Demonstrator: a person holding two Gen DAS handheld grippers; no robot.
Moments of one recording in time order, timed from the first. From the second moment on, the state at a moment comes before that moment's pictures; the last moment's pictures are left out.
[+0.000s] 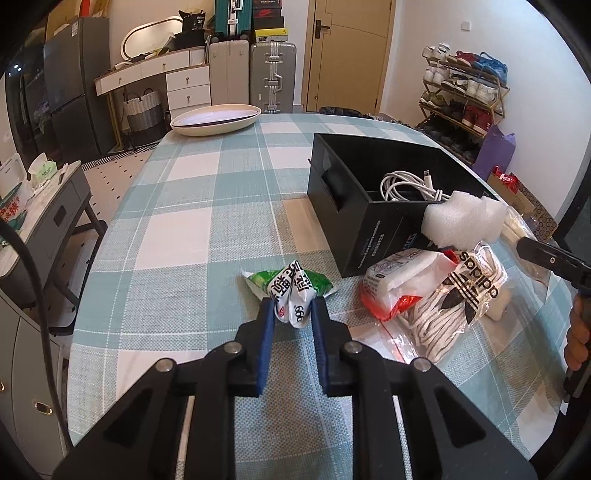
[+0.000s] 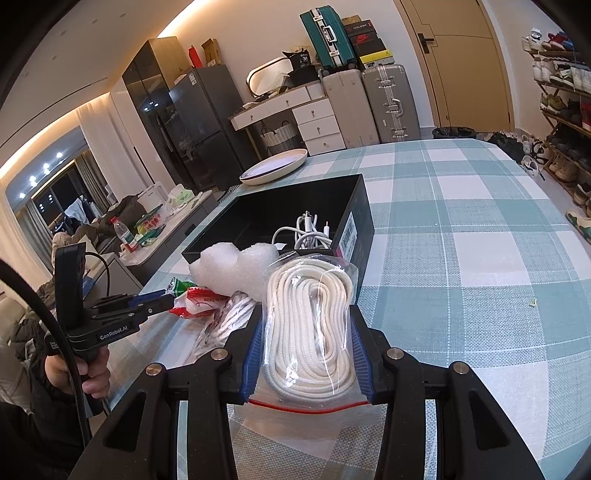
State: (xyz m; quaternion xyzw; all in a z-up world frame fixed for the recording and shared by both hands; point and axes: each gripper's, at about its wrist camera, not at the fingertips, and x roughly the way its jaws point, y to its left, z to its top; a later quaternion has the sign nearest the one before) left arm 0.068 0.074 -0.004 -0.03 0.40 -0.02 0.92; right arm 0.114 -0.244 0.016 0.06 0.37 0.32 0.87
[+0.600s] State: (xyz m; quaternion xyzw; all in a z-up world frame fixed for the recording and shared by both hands) left arm 0.056 0.079 0.024 -0.05 0.36 -0.02 0.93; right arm 0.113 -0.246 0.025 0.06 0.35 0.32 0.88
